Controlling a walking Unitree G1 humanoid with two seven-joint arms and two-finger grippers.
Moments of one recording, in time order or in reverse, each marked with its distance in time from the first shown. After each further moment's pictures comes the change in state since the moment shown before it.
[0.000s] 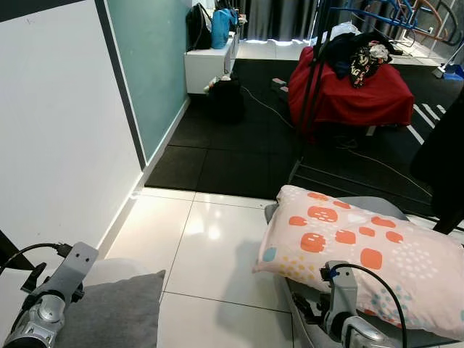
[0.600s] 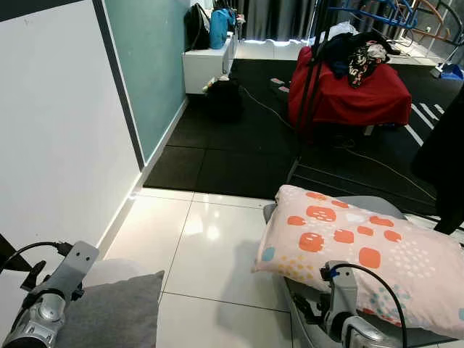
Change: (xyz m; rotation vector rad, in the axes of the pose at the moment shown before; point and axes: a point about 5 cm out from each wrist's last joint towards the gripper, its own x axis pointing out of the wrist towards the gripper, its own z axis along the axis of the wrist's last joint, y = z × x) left arm 0.001 0.001 0.003 0.011 -0.013 0.017; right arm 0.000 0.000 0.000 -0.001 -0.001 0.000
